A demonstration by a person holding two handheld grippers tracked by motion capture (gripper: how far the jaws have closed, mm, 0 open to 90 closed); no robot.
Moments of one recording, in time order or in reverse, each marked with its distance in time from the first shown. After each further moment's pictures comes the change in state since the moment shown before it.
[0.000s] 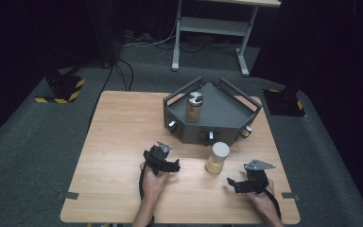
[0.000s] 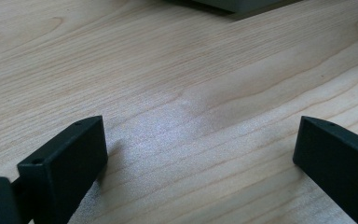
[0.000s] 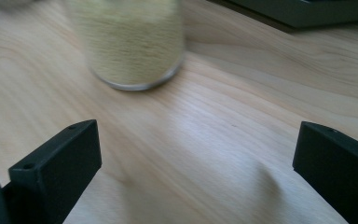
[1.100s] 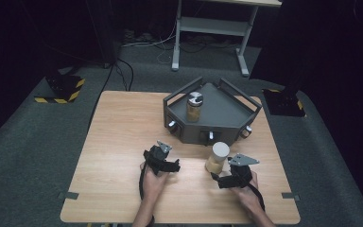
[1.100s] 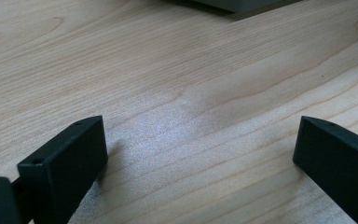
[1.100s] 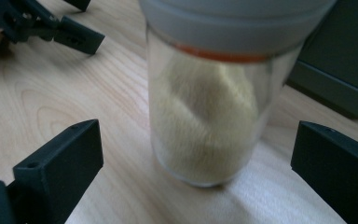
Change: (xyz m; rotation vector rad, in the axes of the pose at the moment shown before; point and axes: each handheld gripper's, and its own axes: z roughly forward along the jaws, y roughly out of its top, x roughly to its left) left arm 0.000 0.000 0.000 0.002 0.000 0.002; right arm 0.030 0.032 0.023 -0.079 0.025 -0.055
